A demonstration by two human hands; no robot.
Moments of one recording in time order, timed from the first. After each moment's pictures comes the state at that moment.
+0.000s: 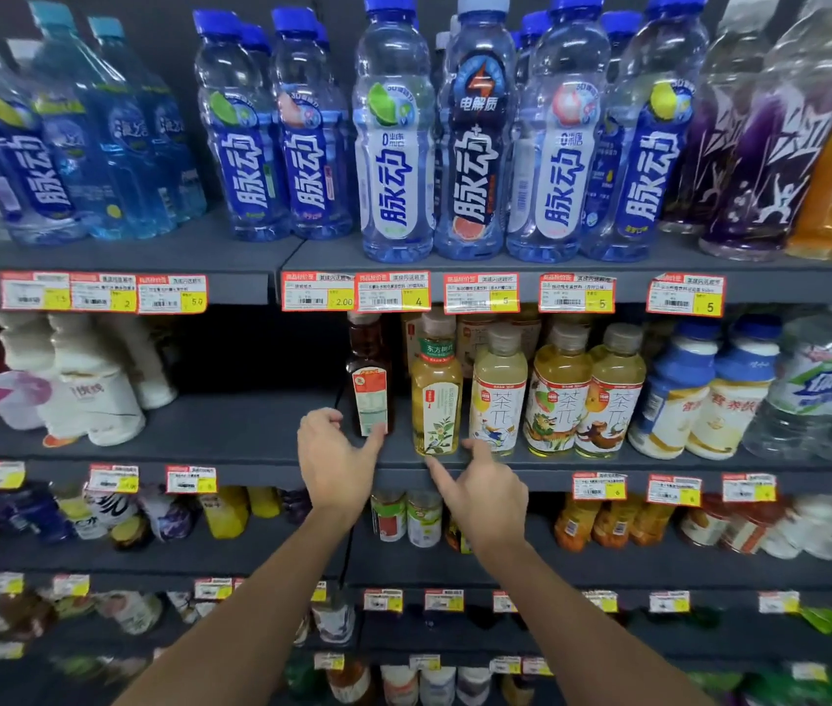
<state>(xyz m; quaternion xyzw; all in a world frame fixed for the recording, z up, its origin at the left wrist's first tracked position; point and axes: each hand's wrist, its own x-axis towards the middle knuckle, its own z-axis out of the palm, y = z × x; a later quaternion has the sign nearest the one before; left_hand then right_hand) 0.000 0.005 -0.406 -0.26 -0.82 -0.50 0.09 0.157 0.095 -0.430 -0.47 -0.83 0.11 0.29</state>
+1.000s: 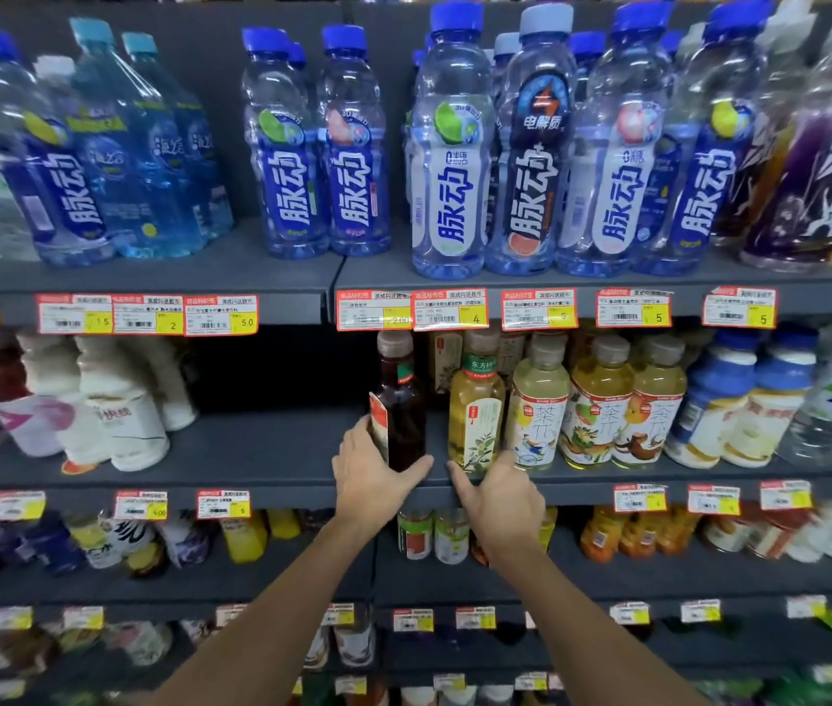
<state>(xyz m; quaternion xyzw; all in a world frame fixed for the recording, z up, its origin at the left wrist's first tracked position) -0.031 -0.006 -0.402 -0.36 -0.82 -0.45 -0.05 0.118 0.077 -0.416 -0.57 -0.79 0.08 0.22</state>
